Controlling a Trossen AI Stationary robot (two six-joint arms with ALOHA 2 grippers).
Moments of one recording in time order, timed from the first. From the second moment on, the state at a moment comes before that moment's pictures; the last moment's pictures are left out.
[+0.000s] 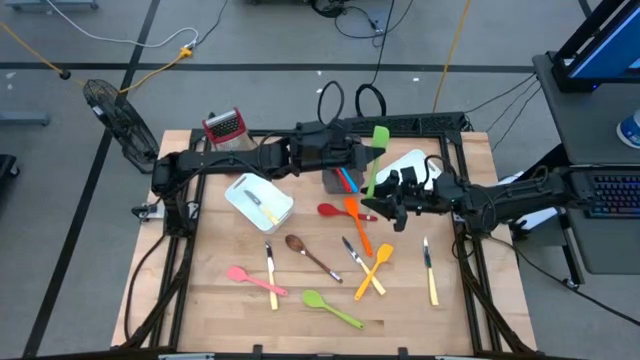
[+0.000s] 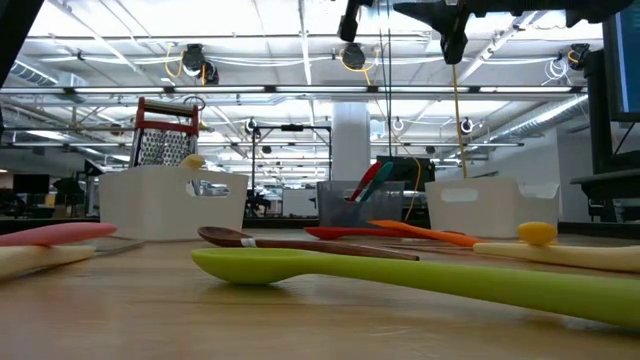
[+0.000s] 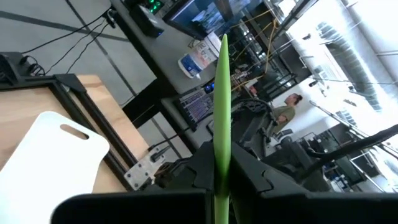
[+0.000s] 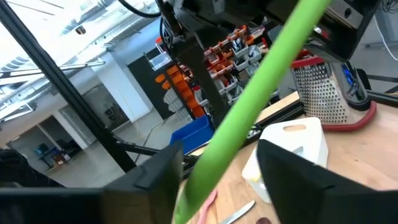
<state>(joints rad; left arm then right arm) 0.14 1.85 1.72 0.09 -0.05 -0.90 0.06 0.98 0.58 0.48 0.11 0.55</state>
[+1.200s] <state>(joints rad) 0.21 1.85 1.73 -0.33 0.19 -0.41 -0.08 0.99 0.58 0.33 -0.02 0.70</state>
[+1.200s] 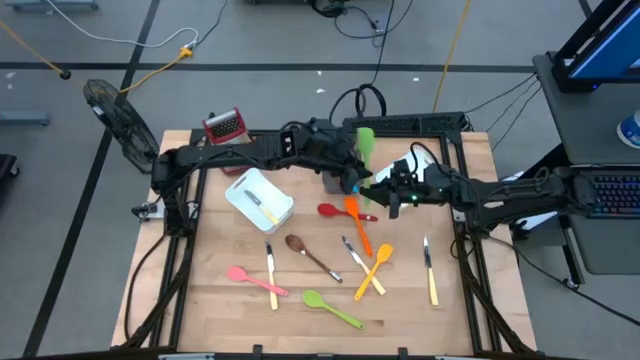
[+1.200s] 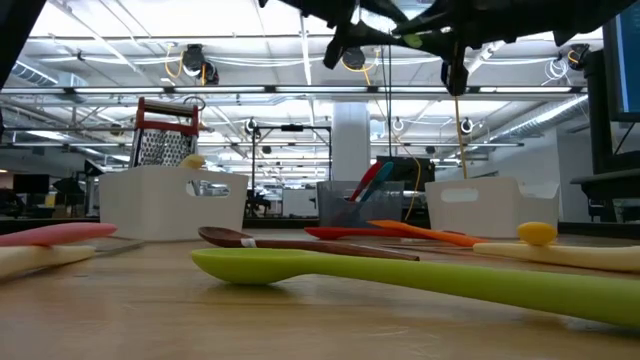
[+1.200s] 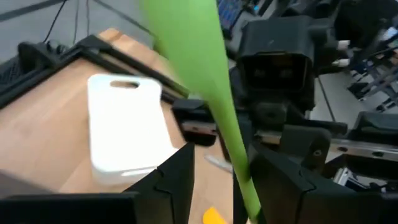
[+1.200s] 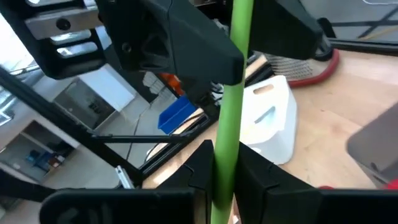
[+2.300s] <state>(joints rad) 0.32 1.72 1.72 -0.70 0.01 -0.07 -0.41 1.20 0.58 0.52 -0.37 1.31</state>
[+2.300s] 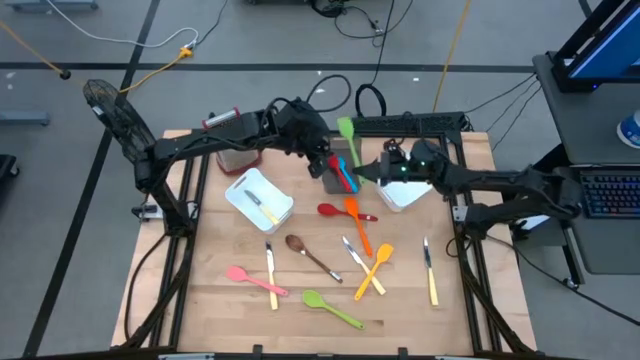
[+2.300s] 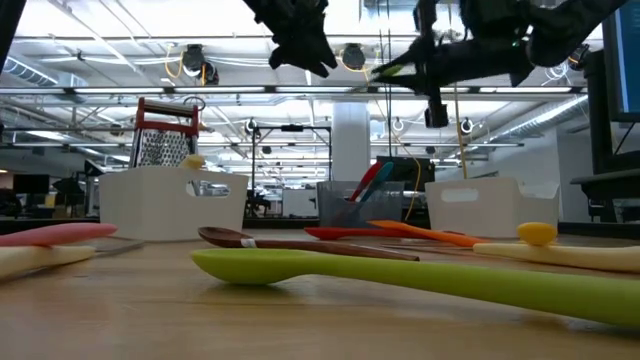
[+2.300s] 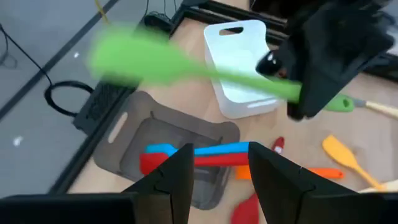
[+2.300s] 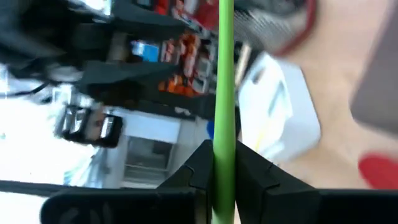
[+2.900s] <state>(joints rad) 0.33 1.71 1.70 -0.62 0.15 0.14 -0.57 1.37 0.58 0.47 -0.65 1.82</state>
